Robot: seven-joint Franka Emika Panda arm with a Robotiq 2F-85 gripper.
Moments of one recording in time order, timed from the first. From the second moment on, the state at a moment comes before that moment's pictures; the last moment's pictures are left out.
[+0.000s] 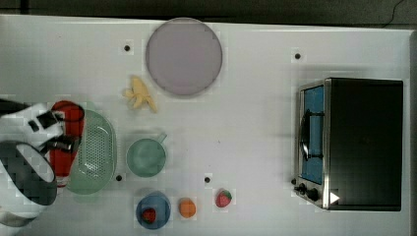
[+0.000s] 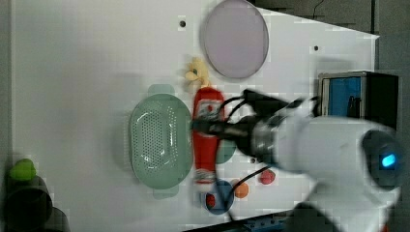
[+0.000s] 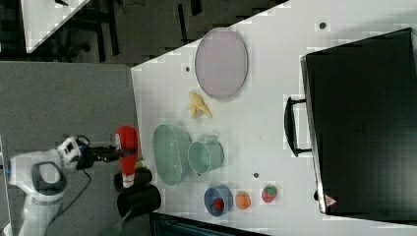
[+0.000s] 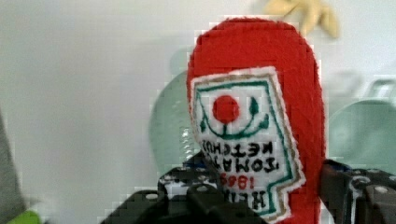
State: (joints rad) arm -0.01 0.16 0.68 -1.95 -0.12 0.54 0.15
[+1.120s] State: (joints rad) arm -0.26 0.22 0.10 -1.89 -0.13 0.46 -0.39
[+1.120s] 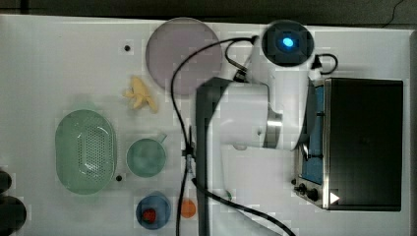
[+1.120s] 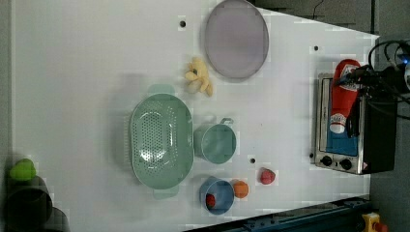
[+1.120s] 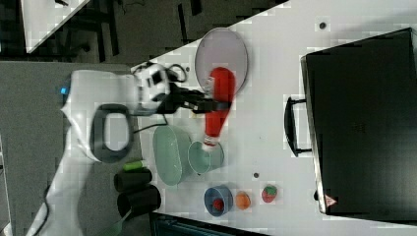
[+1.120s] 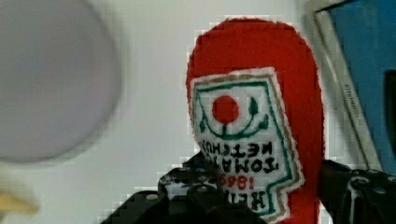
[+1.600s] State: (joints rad) arm -0.26 0.22 0.13 -2.15 -0.12 0.74 -0.41
